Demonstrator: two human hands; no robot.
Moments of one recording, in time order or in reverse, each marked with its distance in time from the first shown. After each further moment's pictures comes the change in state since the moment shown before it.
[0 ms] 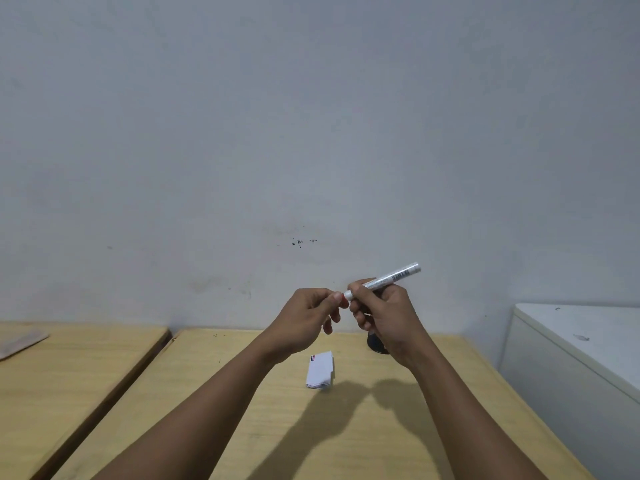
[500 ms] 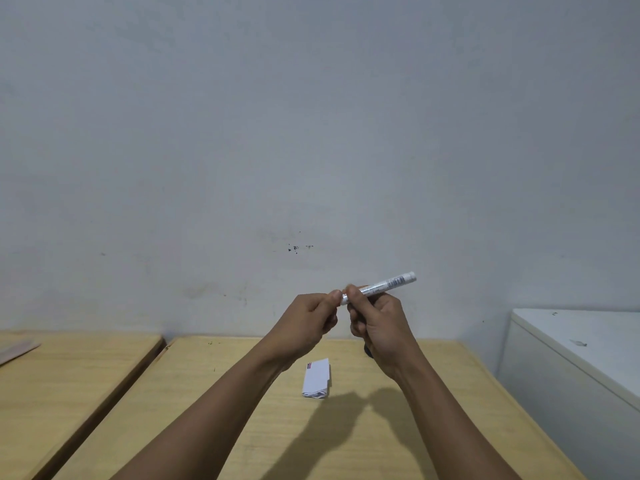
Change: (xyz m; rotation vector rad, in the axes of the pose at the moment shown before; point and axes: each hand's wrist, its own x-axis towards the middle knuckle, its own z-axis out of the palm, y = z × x) left_hand 0.005 0.005 0.007 -0.084 0.020 -0.013; right_hand 0.001 0.007 0.008 0.077 0.035 -0.021
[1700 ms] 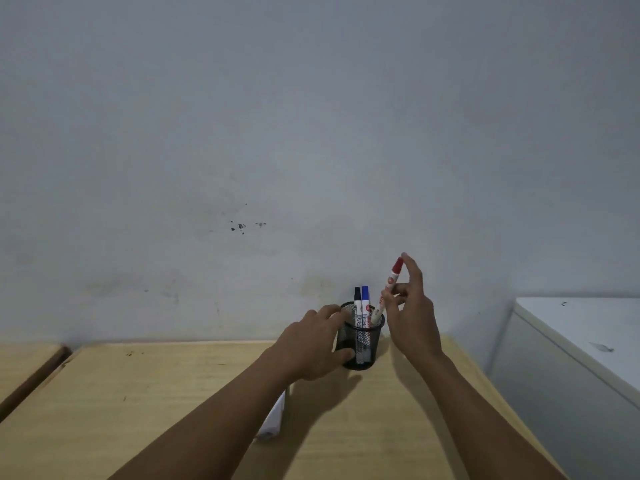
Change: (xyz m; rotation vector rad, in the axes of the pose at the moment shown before) left_hand 0.144 -0.125 0.085 0.961 -0.312 0.120; right_hand 0.125 0.114 -0.149 -0.873 0.386 -0.153
